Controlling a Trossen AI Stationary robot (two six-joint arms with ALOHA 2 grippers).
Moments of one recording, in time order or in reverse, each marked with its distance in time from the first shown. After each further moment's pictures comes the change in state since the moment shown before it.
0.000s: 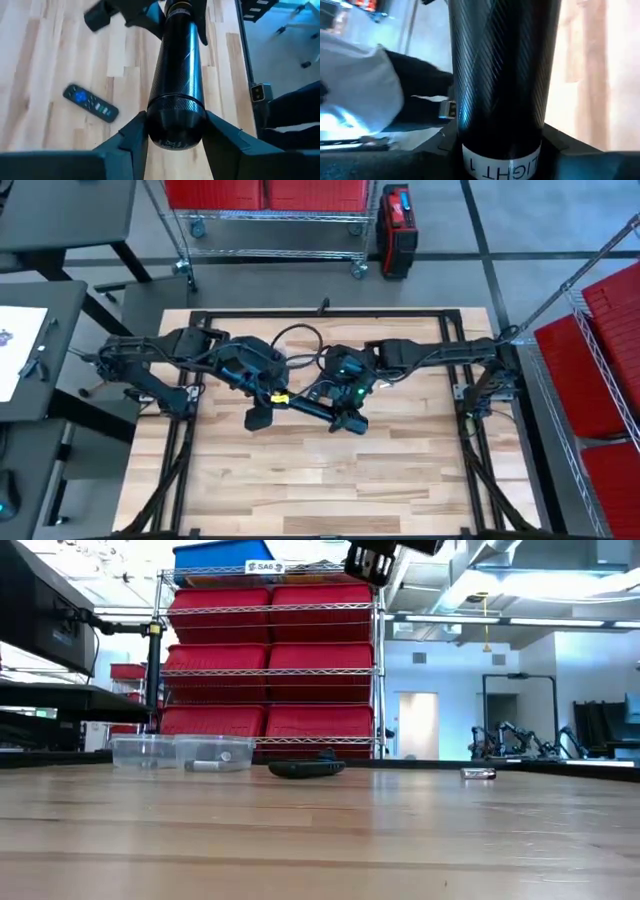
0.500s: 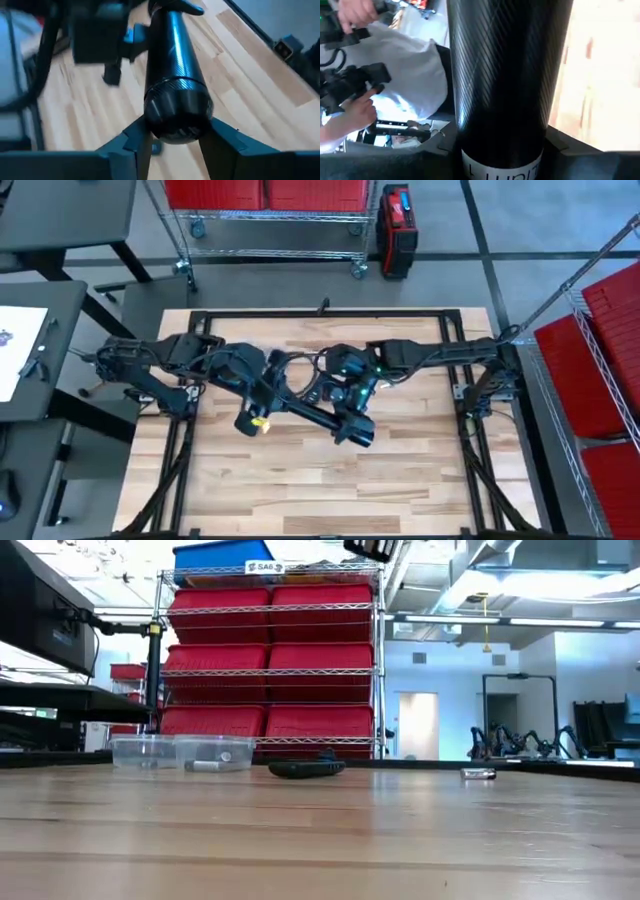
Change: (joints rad) left arm -0.070 -0.001 0.000 0.087 -0.066 0.585; right arm -0.005 -0.002 0.000 0.086 -0.195 0.046
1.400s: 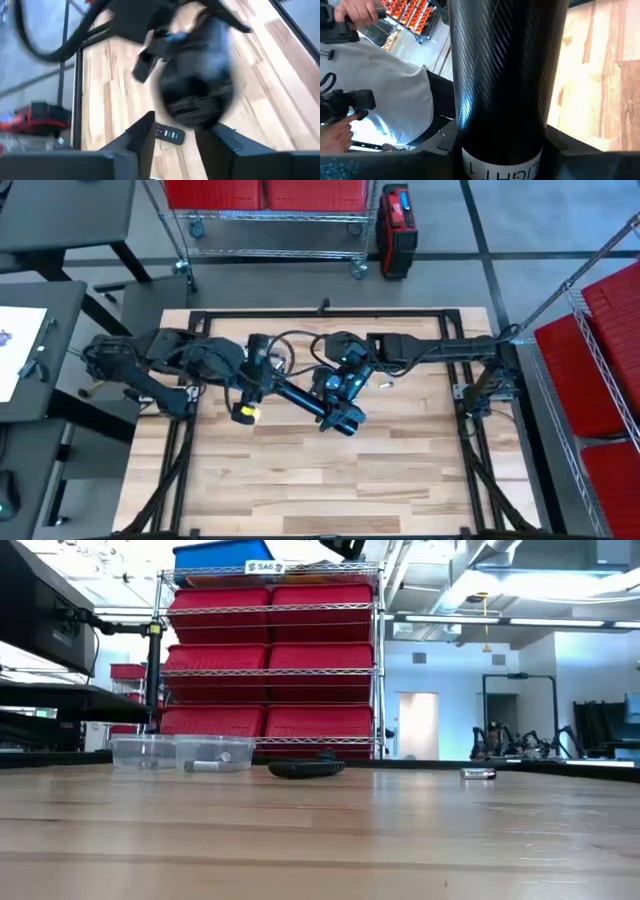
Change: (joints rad) left arm 0.012 -0.139 -0.002 -0.084 -0.232 -0.279; right arm -0.003 0.003 0.008 0.120 0.051 -0.052
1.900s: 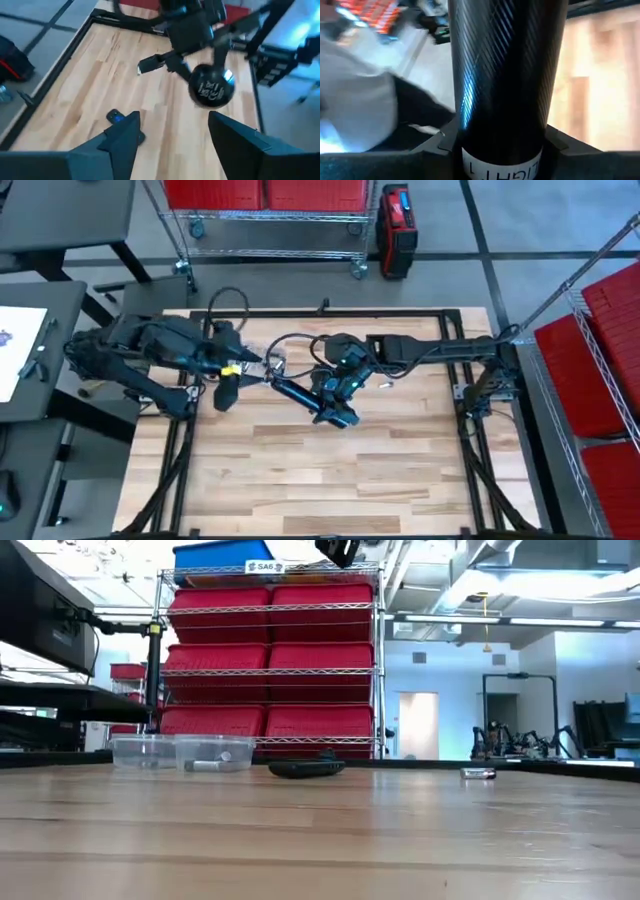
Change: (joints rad) left arm 0.022 -0.140 0.002 -0.027 0.022 -0.493; right arm 0.003 0.000 -0.002 0.000 0.275 -0.134
